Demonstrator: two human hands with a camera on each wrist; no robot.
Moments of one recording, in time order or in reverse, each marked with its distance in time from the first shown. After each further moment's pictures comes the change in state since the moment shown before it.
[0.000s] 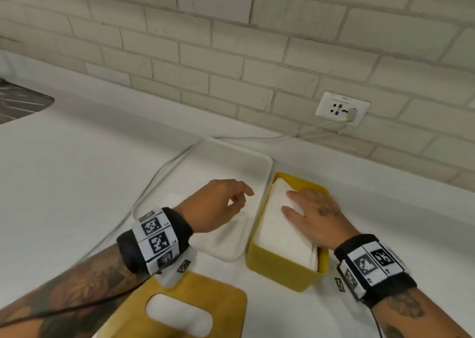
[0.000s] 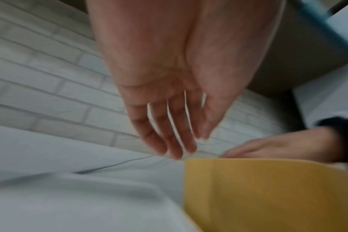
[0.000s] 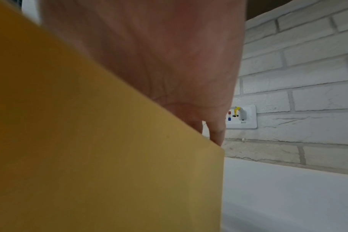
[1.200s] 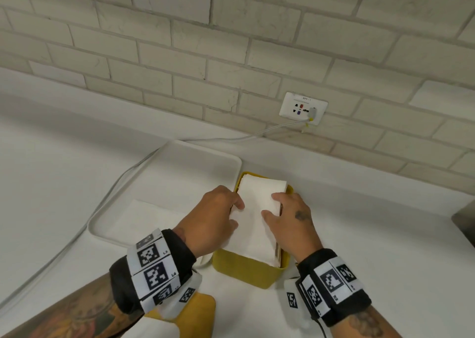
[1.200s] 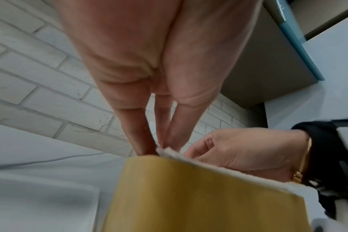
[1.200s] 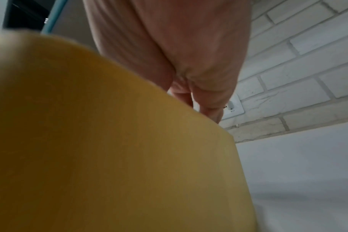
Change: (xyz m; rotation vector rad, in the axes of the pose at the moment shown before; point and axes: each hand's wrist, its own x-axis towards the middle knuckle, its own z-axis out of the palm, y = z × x) left_hand 0.017 0.055 0.031 -0.048 -0.058 -0.208; right_hand -0.035 -0.021 -0.001 0.508 0.291 0.232
